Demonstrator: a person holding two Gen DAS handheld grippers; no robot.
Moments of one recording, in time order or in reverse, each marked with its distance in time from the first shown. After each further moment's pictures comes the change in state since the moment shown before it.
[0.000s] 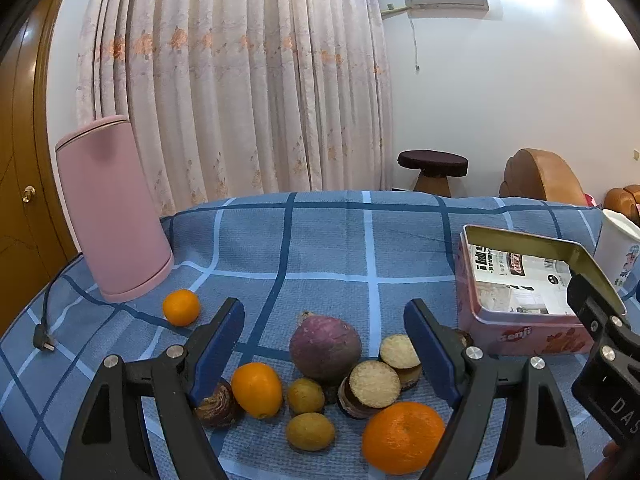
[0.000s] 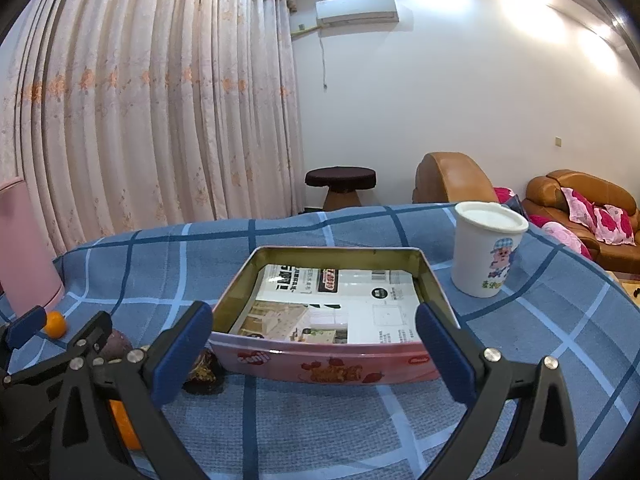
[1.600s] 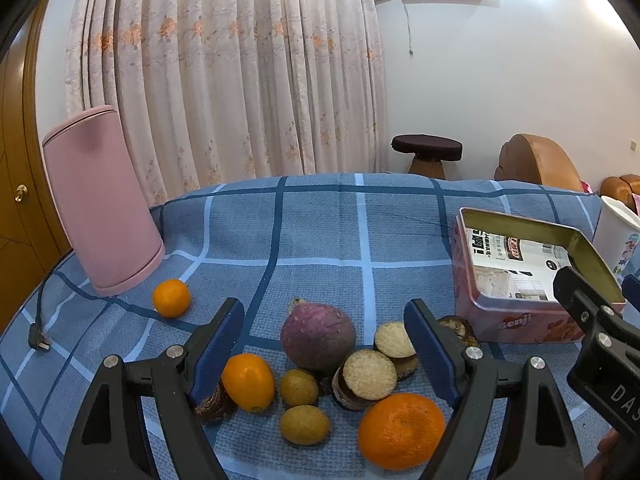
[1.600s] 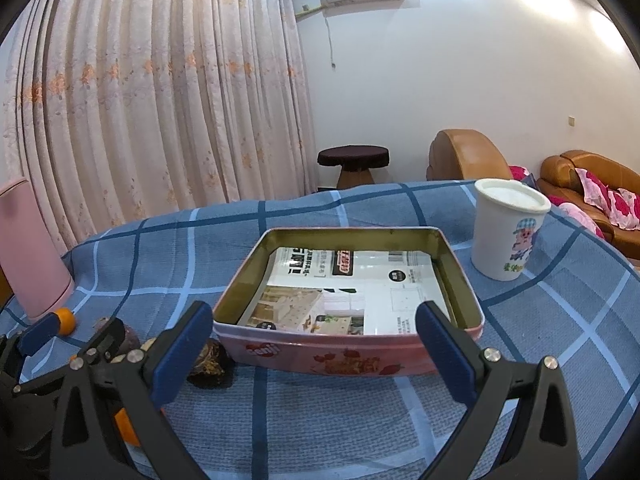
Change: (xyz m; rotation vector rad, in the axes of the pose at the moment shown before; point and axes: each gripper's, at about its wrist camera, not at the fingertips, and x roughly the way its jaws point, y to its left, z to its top) left arm 0.007 0.004 -0.004 0.016 0.050 -0.031; right arm 0.015 0.000 -0.004 0.026 0.073 0.054
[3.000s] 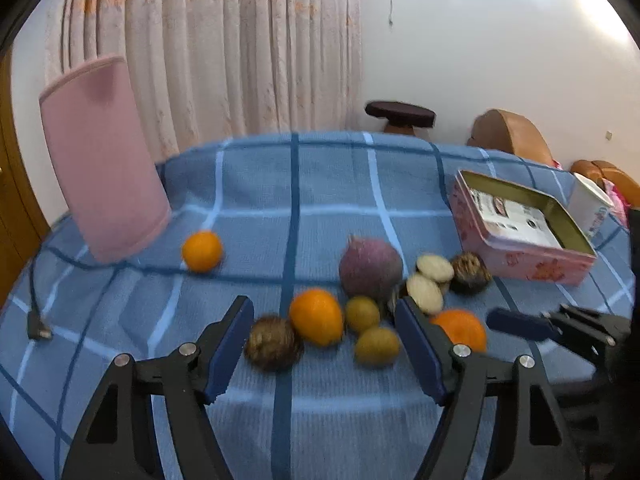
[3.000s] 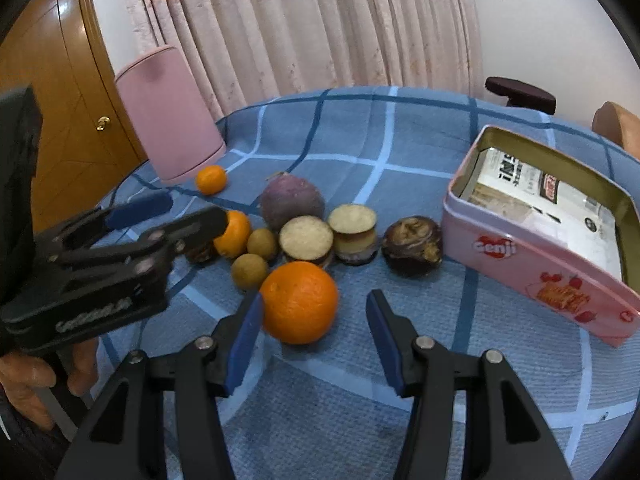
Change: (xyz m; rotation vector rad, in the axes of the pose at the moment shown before) left arm -0.023 0.069 -0.019 0.005 0.173 -0.169; right arm 0.017 0.071 -0.043 -0.246 0.395 0.596
